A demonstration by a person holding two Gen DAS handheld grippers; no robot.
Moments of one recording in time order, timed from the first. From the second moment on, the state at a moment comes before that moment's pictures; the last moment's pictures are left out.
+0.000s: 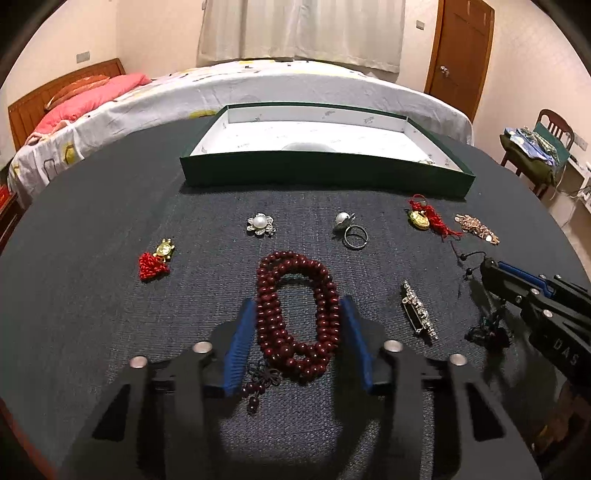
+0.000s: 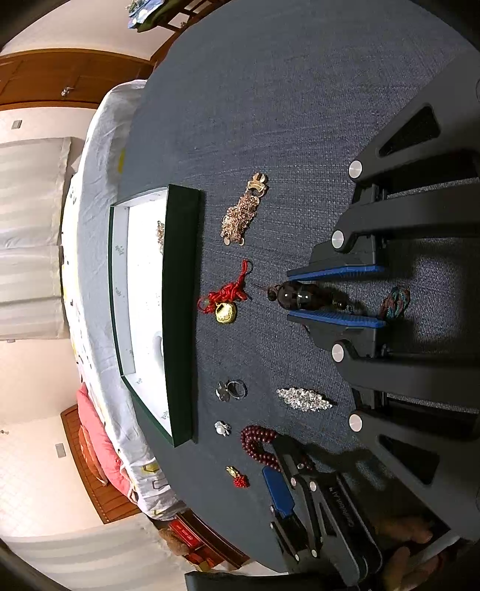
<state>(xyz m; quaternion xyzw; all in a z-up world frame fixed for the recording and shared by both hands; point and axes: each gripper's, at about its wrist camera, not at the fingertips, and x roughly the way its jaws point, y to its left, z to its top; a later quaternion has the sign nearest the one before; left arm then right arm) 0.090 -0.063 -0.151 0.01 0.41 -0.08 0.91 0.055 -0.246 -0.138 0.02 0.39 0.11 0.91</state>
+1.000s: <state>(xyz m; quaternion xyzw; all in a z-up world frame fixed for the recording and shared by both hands) 0.082 -0.055 -0.099 -0.01 0.34 -0.10 0.94 0.049 -0.248 -0.112 0.03 0.35 0.11 0.93</state>
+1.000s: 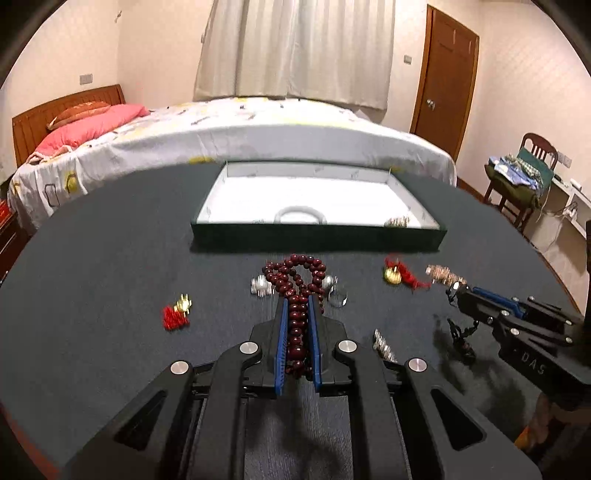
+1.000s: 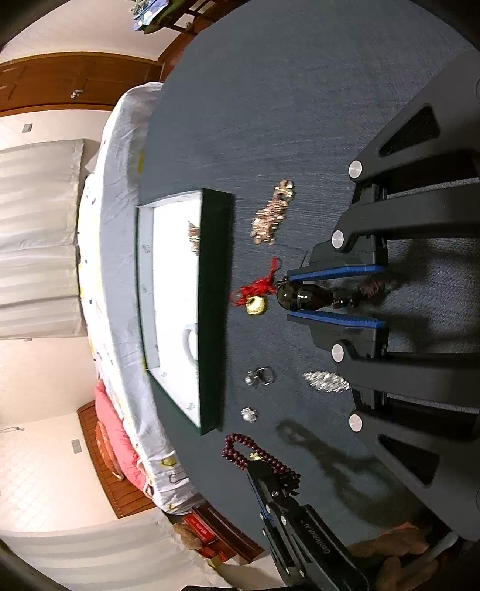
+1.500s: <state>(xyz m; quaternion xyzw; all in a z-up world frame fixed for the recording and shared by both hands) 0.138 -0.045 -0.052 -0.02 0.29 -0.12 0.95 0.099 -0.243 -0.049 0.04 0.29 0.12 0.95</state>
